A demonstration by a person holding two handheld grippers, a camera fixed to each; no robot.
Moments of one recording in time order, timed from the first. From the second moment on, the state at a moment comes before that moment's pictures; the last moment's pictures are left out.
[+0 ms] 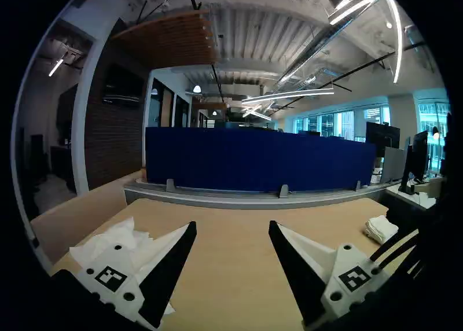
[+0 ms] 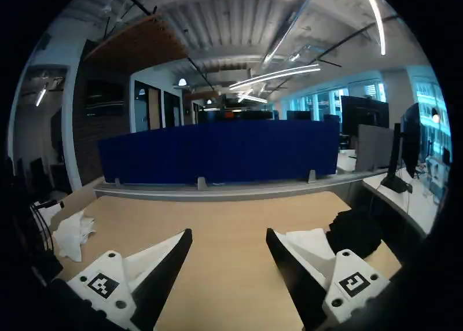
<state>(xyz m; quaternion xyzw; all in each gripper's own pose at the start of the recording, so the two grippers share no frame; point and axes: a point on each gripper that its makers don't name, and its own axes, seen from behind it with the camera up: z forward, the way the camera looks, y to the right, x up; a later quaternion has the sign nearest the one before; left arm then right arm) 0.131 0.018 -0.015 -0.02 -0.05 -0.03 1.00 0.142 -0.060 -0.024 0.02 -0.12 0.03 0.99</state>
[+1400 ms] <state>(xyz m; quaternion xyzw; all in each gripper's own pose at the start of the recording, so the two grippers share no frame) 0.020 -0.008 -0.002 0.01 0.01 0.00 1.00 0.134 -0.098 -0.003 0.02 -0.13 0.00 0.99</state>
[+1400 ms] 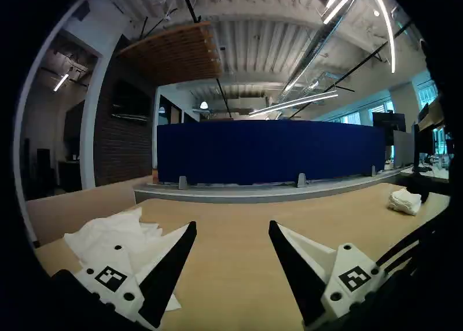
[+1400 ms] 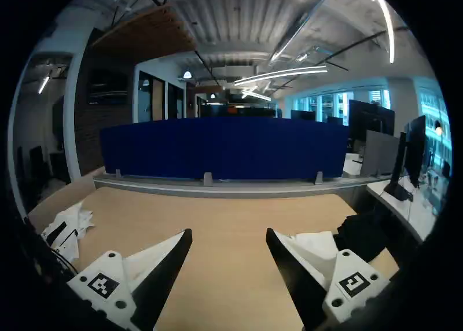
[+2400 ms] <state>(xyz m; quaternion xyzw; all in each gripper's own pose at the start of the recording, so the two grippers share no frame) 0.000 -0.002 0.000 0.01 0.00 0.00 1.00 0.138 -0.097 0.004 0.02 -0.13 0.00 0.99</state>
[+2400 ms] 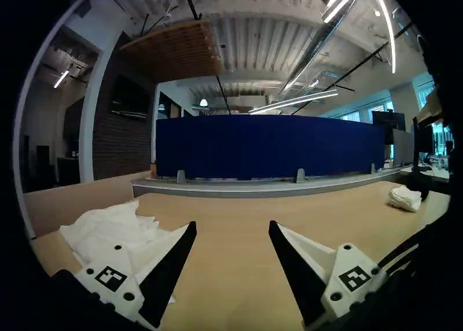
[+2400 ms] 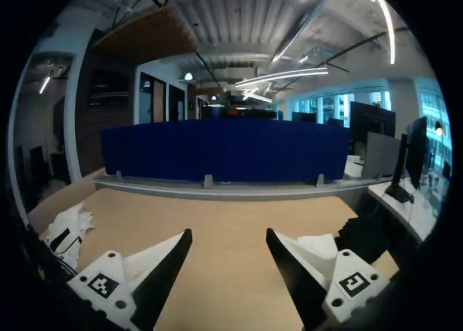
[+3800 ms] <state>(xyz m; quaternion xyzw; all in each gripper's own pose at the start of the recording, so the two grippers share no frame) 0.002 -0.002 -0.002 0.01 0.00 0.00 1.00 0.088 0.014 0.006 0.00 -0.01 0.03 1.00</state>
